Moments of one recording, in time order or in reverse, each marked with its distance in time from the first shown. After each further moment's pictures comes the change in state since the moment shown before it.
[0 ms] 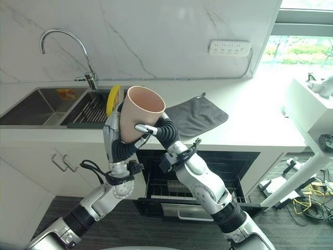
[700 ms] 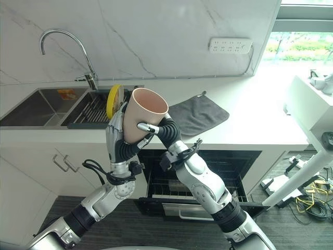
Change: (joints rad) left arm -0.008 0.007 -0.030 0.000 0.000 0.041 -0.011; right arm 0.000 -0.001 0.001 0.003 -0.002 0.000 -0.046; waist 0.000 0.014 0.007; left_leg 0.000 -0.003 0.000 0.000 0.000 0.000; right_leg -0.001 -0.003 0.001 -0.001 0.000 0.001
